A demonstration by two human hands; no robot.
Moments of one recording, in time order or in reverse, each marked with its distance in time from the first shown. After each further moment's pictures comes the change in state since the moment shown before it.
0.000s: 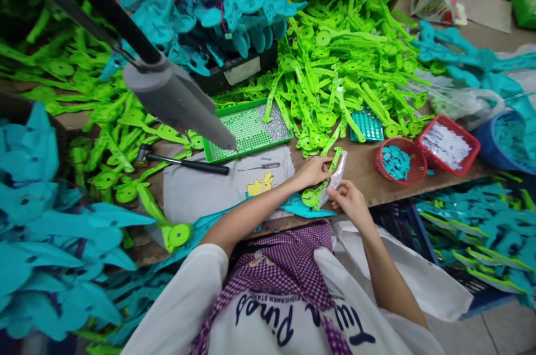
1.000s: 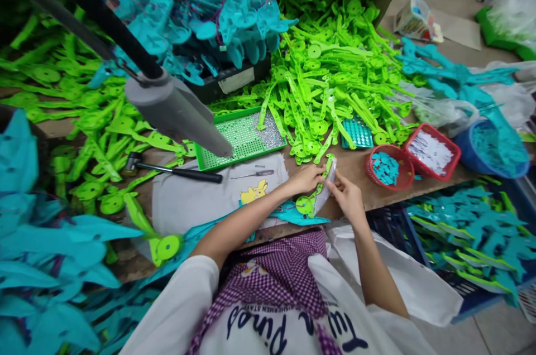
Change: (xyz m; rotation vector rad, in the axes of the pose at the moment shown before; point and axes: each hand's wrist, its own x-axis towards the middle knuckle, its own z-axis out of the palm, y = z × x) left_hand 0.002 0.003 -0.008 0.265 -0.118 0.105; right_hand 0.028 -0.003 -0.014 -0.298 0.207 -0.194
